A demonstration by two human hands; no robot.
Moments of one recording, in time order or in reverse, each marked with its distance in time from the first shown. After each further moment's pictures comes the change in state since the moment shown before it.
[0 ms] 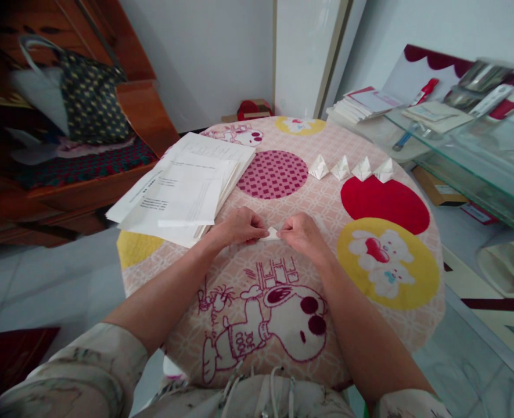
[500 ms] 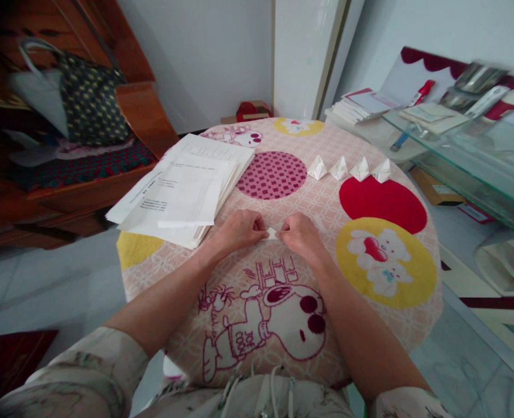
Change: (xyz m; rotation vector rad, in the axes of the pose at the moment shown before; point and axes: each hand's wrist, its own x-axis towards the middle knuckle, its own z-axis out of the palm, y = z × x) left_hand -0.002 0.003 0.012 0.267 0.213 0.086; right_hand 0.002 -0.004 0.006 -0.148 0.073 0.047
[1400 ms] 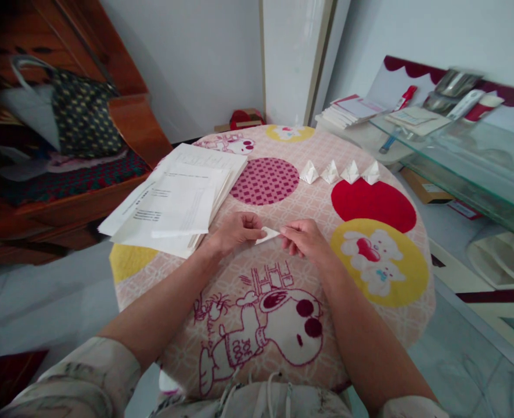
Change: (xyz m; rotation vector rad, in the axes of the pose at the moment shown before) left_hand 0.005 -0.010 0.006 -0.859 -0.114 -0.017; right_hand -0.013 0.024 -0.011 0.719 -0.148 0.037
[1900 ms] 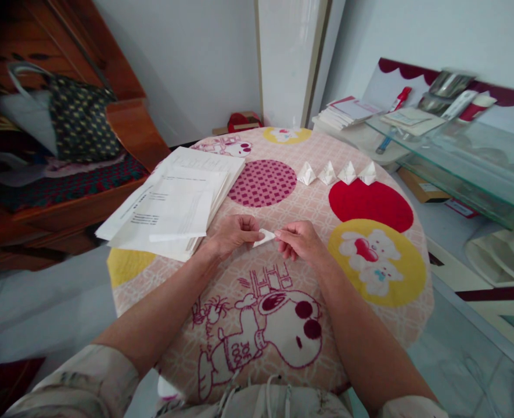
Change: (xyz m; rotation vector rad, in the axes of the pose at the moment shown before) left_hand -0.003 0.003 0.001 -0.063 0.026 -0.041; right_hand -0.003 -0.004 0.005 0.084 -0.039 -0.013
